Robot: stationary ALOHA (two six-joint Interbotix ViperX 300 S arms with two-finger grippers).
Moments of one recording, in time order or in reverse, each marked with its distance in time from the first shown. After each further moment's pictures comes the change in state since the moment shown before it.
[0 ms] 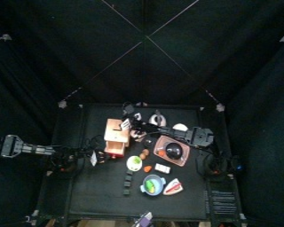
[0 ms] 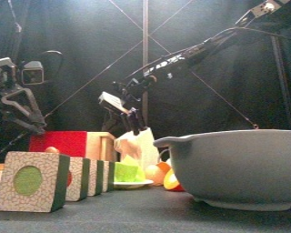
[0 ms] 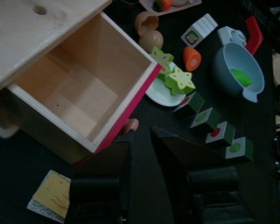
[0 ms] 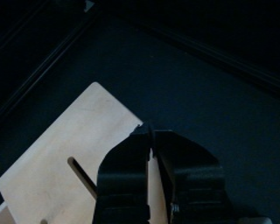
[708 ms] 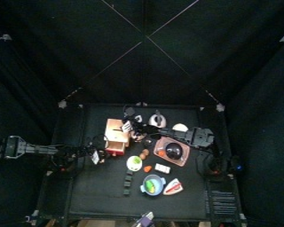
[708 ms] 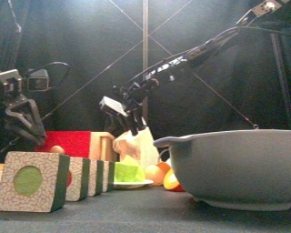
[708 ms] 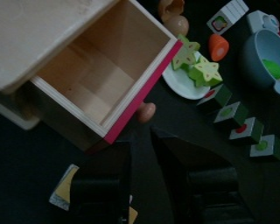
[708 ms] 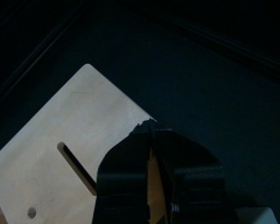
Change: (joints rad) left arm 0.123 0.083 -0.041 0.086 0.017 0.000; right arm -0.005 0.000 0.015 0.008 -0.014 0.000
